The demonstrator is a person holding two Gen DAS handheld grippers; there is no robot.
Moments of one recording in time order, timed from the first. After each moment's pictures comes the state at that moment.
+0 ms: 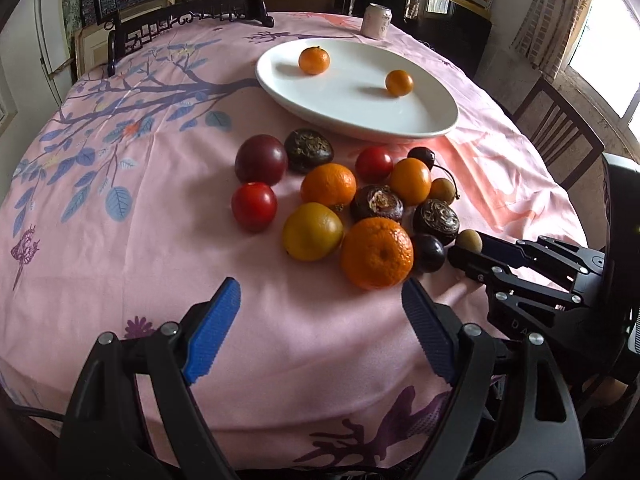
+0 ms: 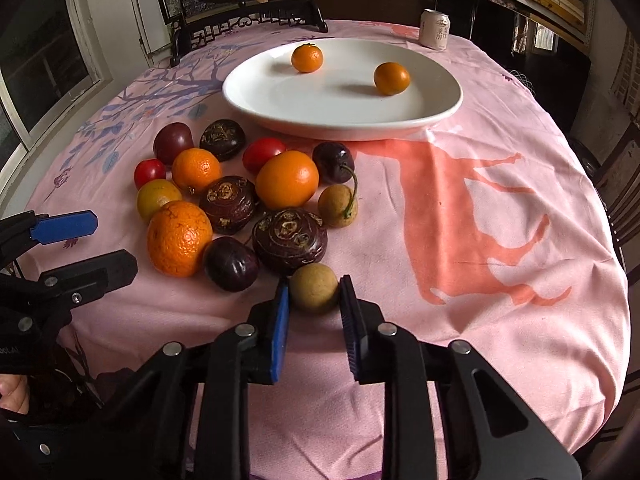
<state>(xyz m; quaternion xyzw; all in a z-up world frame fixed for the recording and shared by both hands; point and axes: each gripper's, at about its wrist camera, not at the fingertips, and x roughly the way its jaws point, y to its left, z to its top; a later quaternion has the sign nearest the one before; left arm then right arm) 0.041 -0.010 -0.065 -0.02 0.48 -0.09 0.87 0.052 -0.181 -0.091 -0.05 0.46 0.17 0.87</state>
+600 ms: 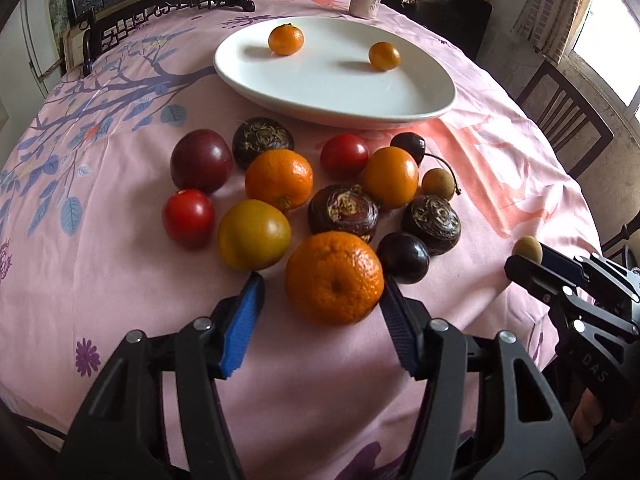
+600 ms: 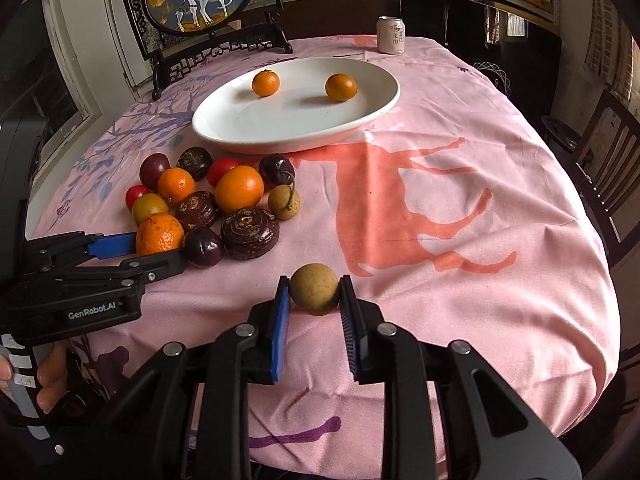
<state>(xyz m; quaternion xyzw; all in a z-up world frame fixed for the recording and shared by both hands) 0.072 -0.048 -0.086 -0.01 0.50 -0.08 0.86 0.036 -0.230 -0.078 0.00 0.44 0.14 0.89</state>
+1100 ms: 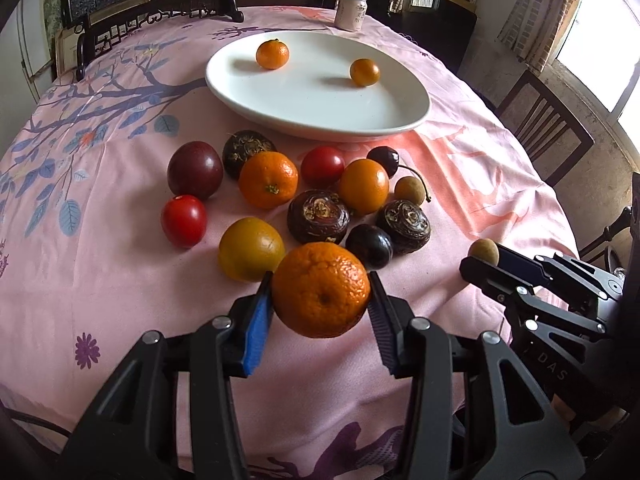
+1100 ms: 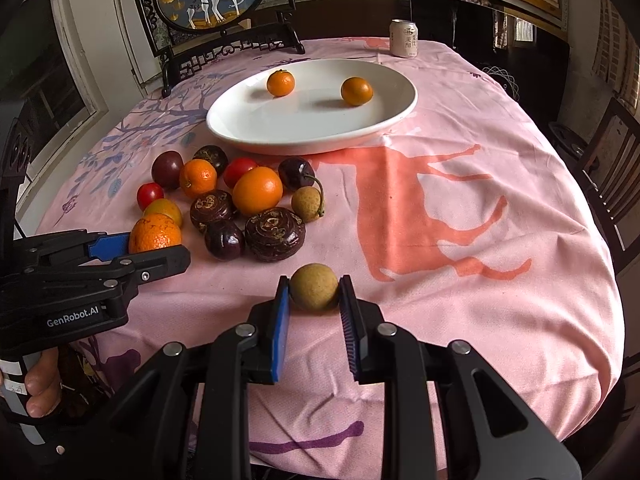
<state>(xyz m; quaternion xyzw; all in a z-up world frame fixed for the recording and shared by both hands) 0.059 -0.044 -0.067 -0.03 0.48 -0.12 0.87 0.038 -0.215 -0.075 0.00 0.43 0.15 0.89</state>
